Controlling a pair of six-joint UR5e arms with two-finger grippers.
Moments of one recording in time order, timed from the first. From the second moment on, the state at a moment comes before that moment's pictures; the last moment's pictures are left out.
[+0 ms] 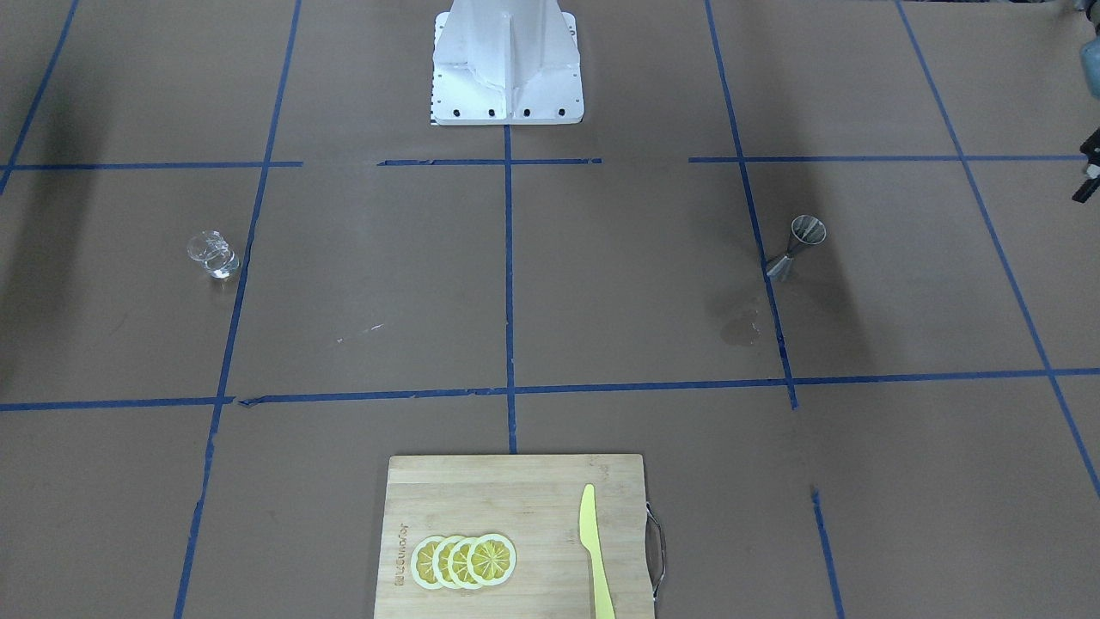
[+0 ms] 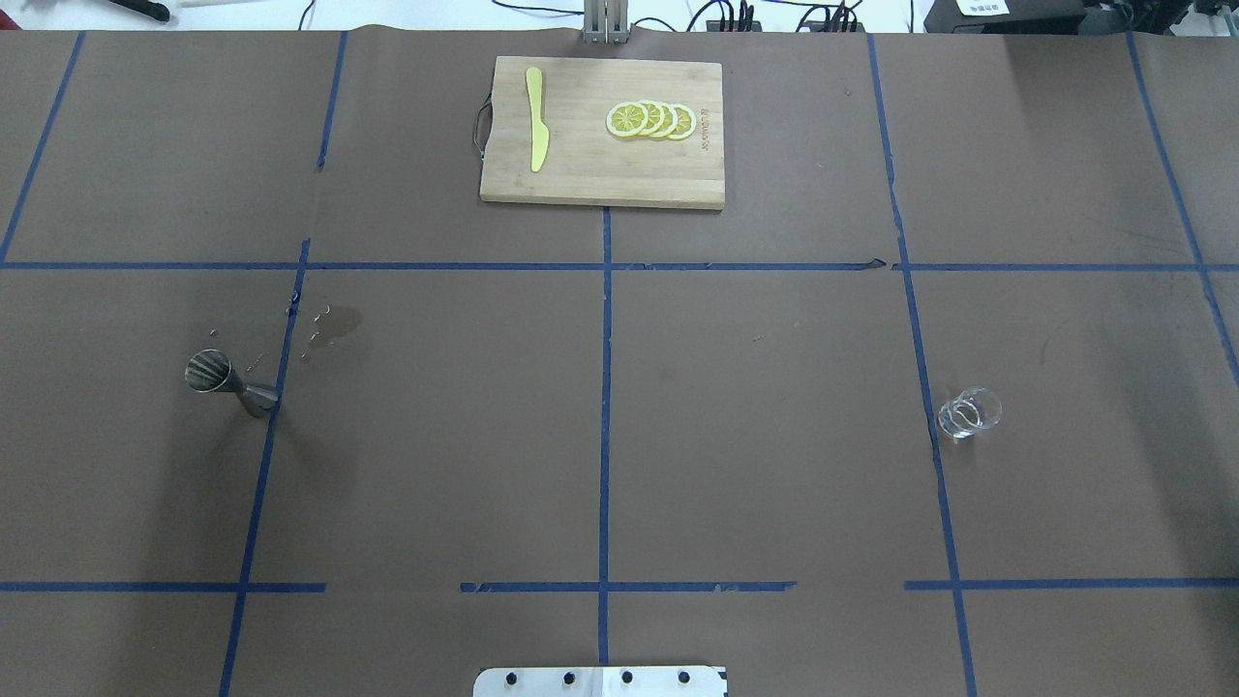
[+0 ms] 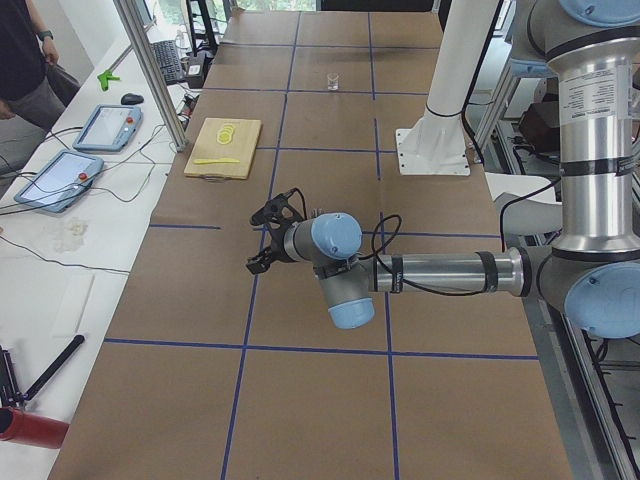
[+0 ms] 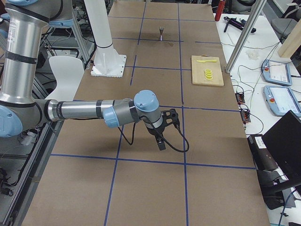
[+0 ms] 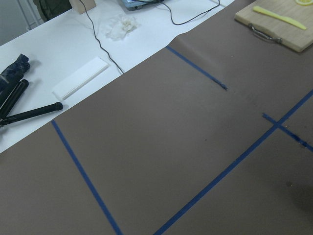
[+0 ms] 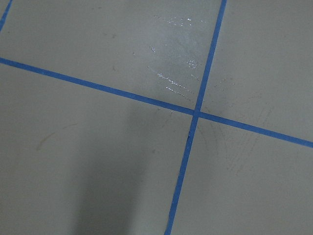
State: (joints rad) left arm -1.40 -1.43 -1.64 -2.93 -2.33 -0.43; right arm 1.56 -1.82 1.89 -1.32 2.32 -0.02
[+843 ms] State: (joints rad) left arm -0.88 -1.31 -1.76 -3.19 -1.63 -0.79; right arm 1.56 -1.83 1.90 -1.32 2.32 -0.02
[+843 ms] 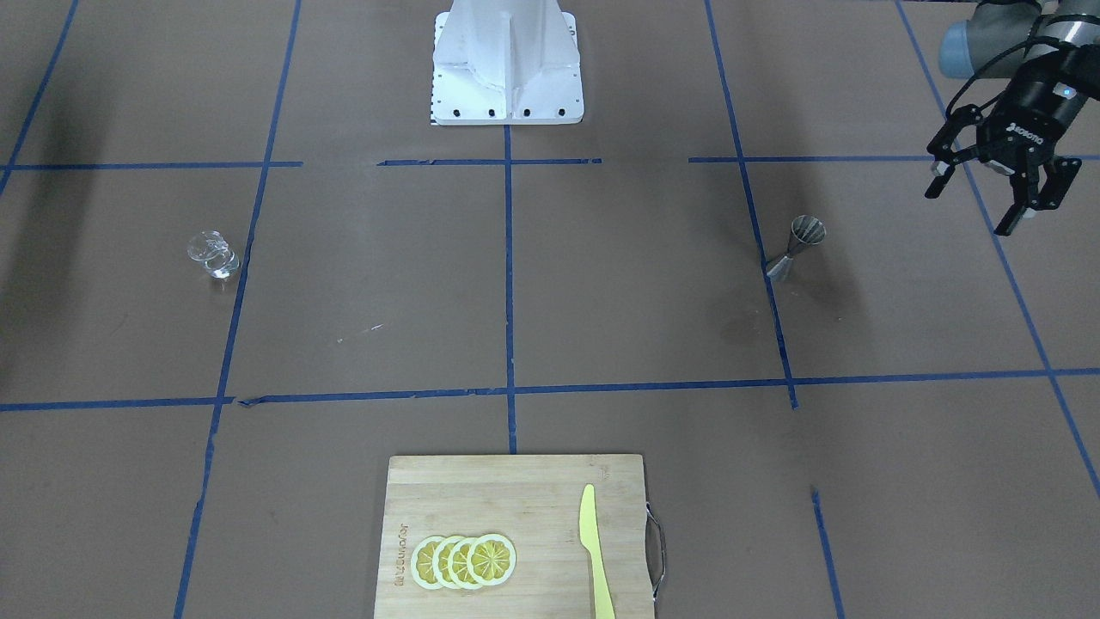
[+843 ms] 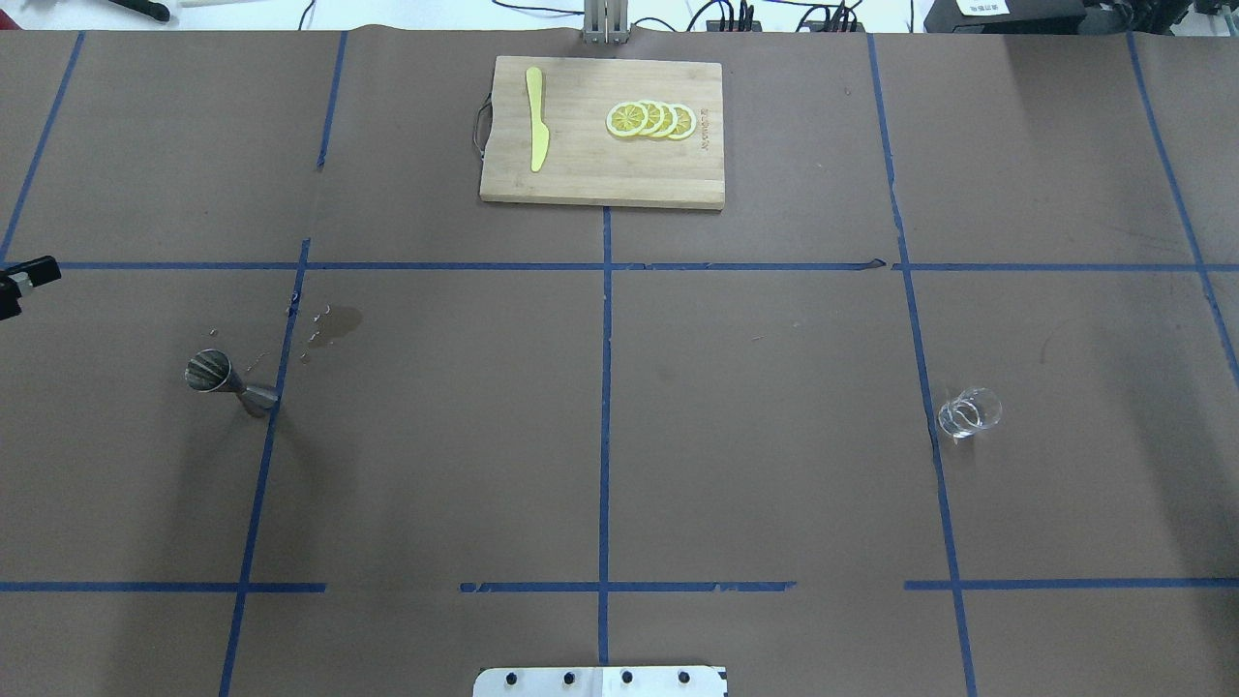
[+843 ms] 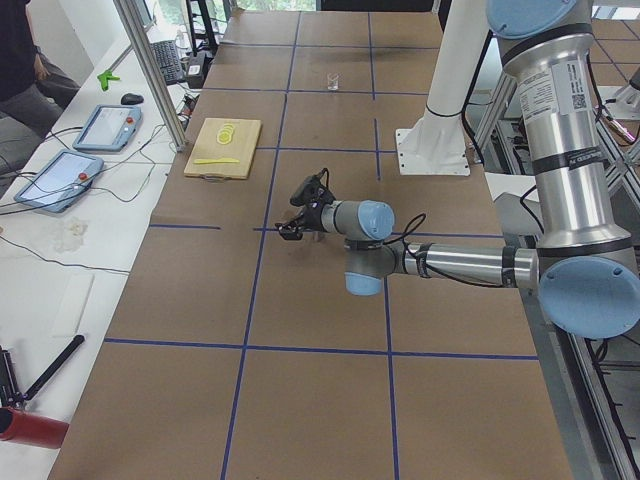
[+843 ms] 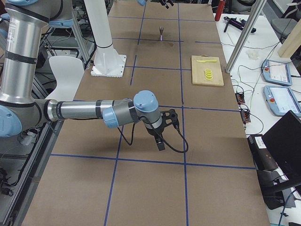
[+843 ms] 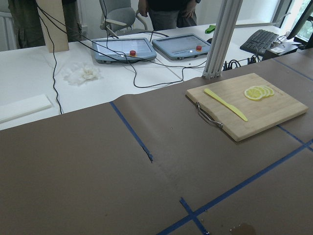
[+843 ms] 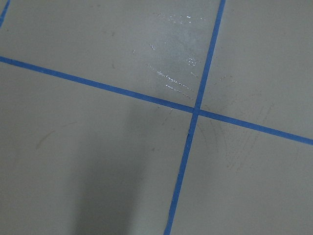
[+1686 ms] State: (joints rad) left arm -0.32 -1.31 -1.75 -3.19 -0.86 -0.86; right arm 1.56 -1.83 1.90 -1.32 2.32 -0.02
